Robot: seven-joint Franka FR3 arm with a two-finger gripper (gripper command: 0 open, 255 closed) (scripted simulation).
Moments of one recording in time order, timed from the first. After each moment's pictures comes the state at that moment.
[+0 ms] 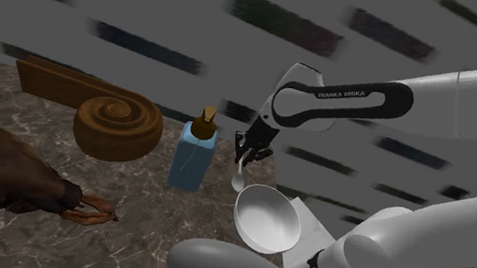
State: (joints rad) arm -0.12 -0.36 0.23 -2.64 0.38 2.26 0.56
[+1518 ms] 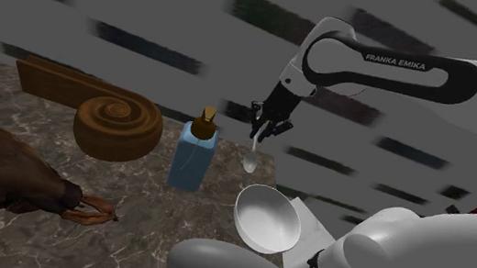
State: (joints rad) arm -0.13 -0.52 0.20 -2.46 0.33 1.93 0.63
